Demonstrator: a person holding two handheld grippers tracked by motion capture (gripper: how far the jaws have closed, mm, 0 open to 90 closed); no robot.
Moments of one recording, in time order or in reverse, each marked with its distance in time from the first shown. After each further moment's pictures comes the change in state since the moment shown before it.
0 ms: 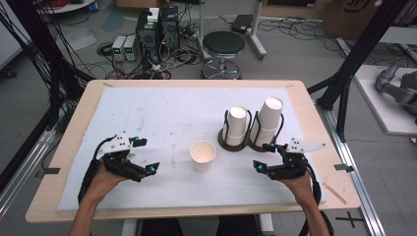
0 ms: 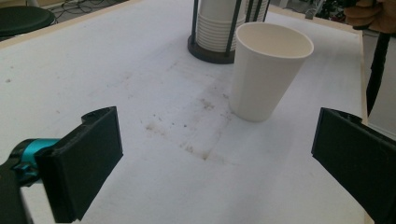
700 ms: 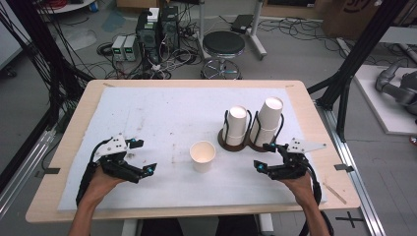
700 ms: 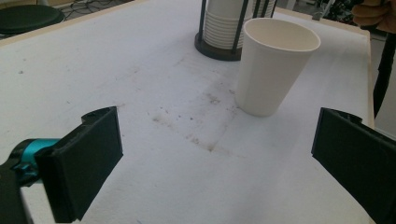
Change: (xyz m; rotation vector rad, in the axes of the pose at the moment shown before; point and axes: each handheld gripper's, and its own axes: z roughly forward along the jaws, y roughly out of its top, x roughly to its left) left arm 0.001 -0.005 -0.005 -0.014 0.024 -0.015; right arm -0.001 -0.001 -0.001 -0.006 -0.002 0.003
